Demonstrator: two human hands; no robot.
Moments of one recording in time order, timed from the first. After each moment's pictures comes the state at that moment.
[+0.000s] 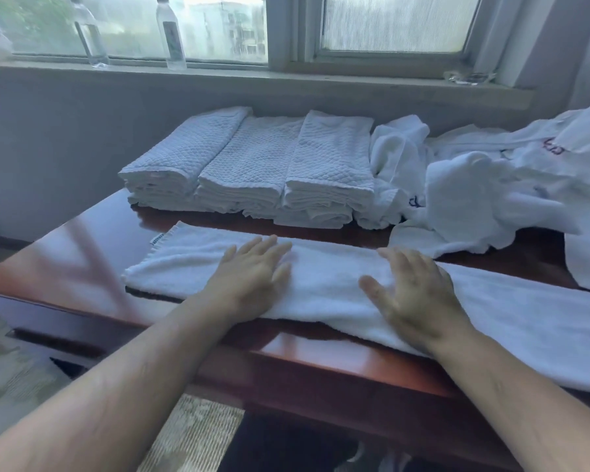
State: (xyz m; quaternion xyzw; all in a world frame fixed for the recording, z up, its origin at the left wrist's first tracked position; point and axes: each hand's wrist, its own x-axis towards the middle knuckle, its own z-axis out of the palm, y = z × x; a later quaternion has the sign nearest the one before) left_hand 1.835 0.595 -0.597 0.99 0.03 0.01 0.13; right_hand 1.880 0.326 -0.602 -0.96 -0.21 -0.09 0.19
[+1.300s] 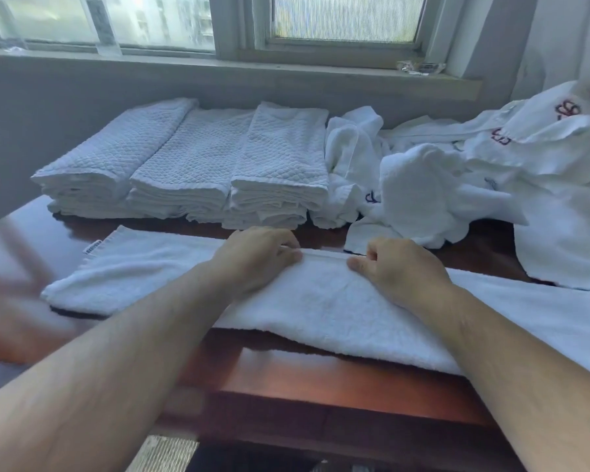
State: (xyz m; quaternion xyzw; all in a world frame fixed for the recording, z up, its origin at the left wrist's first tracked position) left_hand 1.921 0.545 -0.587 0.98 -0.07 0.06 0.16; right_hand 1.950 0.295 -0.586 -0.98 -0.13 -0.03 0.14
